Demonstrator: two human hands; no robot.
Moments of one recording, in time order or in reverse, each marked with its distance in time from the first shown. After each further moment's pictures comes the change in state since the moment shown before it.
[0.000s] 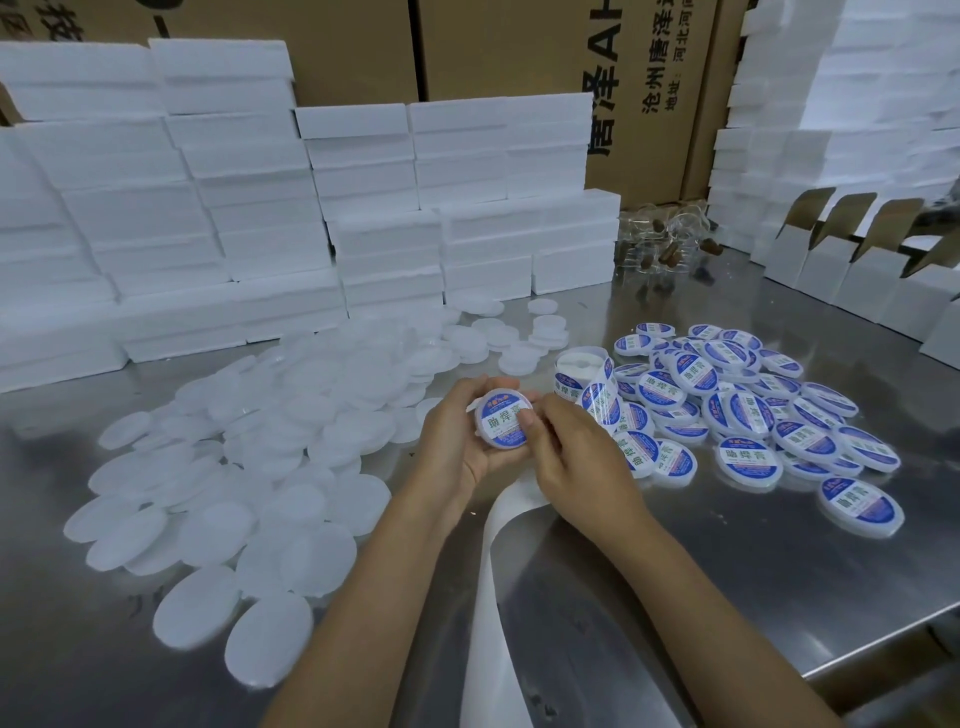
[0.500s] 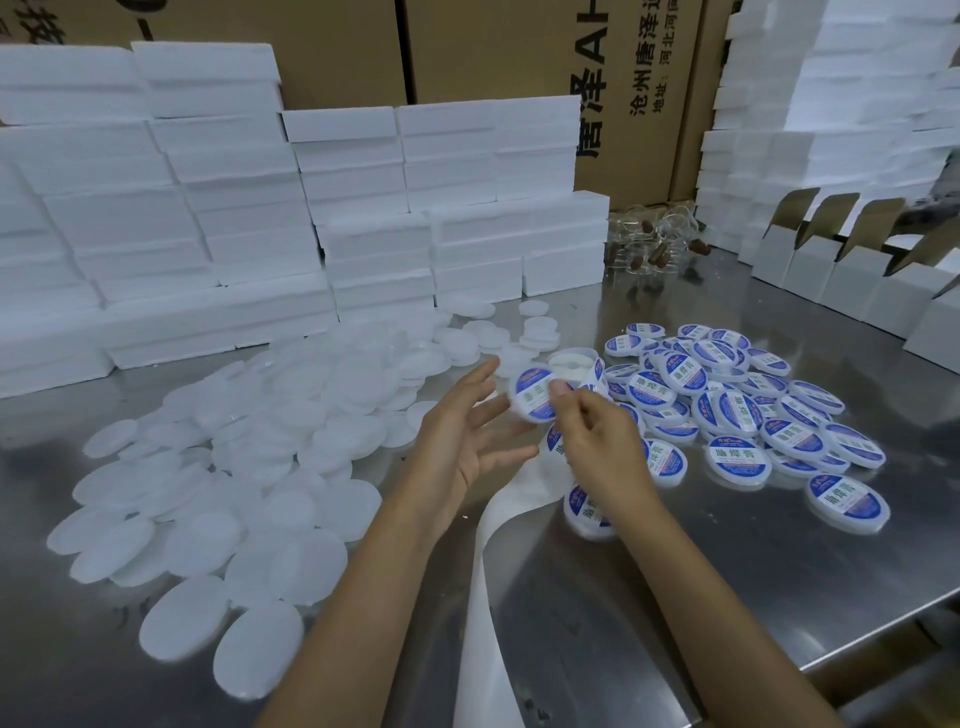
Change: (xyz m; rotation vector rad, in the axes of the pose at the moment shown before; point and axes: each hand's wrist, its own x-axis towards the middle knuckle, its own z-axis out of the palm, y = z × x) left_hand -0.003 -0.005 -0.008 0.224 -0.101 0.170; right_hand 0.012 0.000 -0.019 0.319 0.135 0.345
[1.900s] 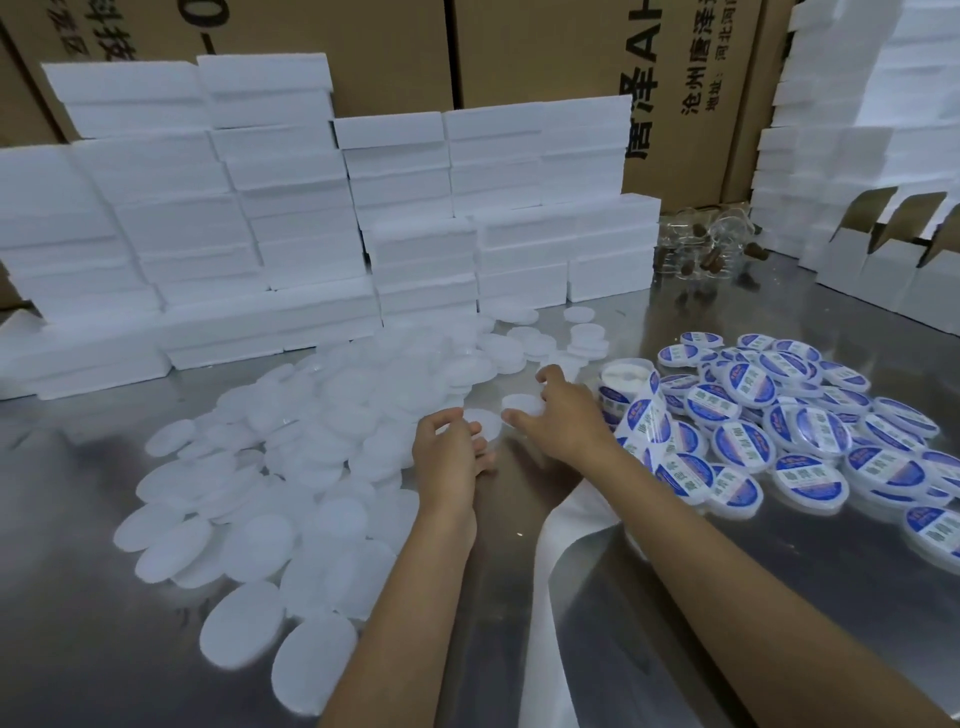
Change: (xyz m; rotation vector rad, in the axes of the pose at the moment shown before) left_hand 0.024 -0.009 -0.042 0.126 0.595 0.068; right_hand 0.074 0.015 0.085 -0.454 -0.326 0.026
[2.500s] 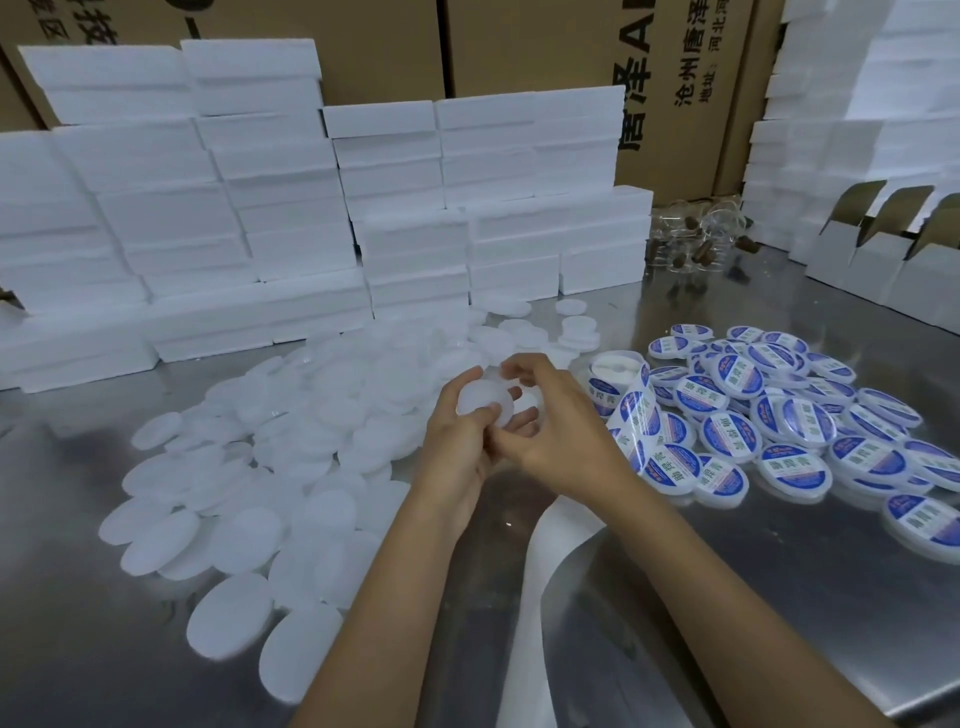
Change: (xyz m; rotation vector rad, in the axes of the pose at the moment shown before) left_hand -0.010 0.008 0.006 -0.193 -0.378 -0.029; right_hand -0.071 -0.027 -0.026 0.250 0.126 -0.325
